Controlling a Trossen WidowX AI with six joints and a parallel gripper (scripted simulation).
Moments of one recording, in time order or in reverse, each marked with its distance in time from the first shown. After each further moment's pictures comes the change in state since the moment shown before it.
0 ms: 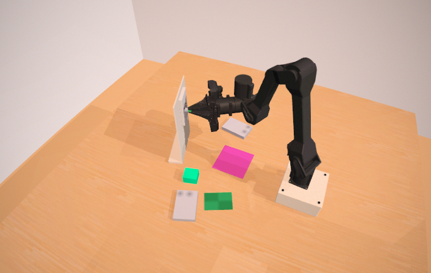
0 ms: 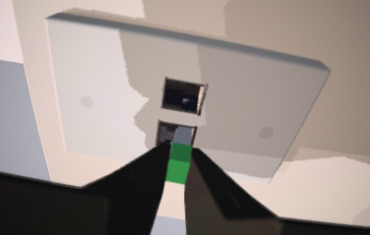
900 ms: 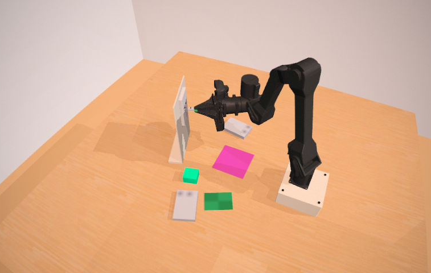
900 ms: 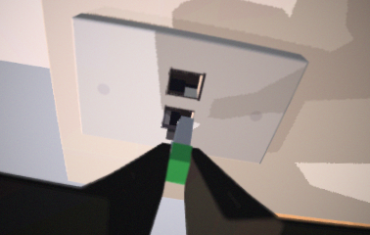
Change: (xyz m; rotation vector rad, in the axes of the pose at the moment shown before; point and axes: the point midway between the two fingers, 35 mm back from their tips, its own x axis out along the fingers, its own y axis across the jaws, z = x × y) arm -0.021 0.000 -0.002 -0.001 -0.006 -0.002
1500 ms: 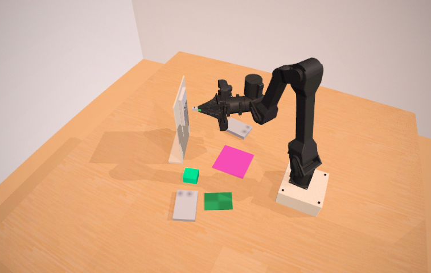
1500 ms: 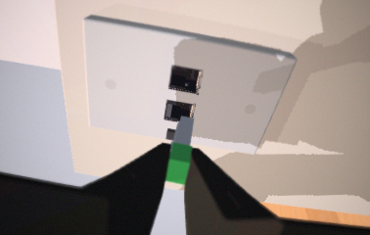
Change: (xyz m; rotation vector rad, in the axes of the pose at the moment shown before) arm -0.013 0.000 0.000 0.000 0.000 -0.001
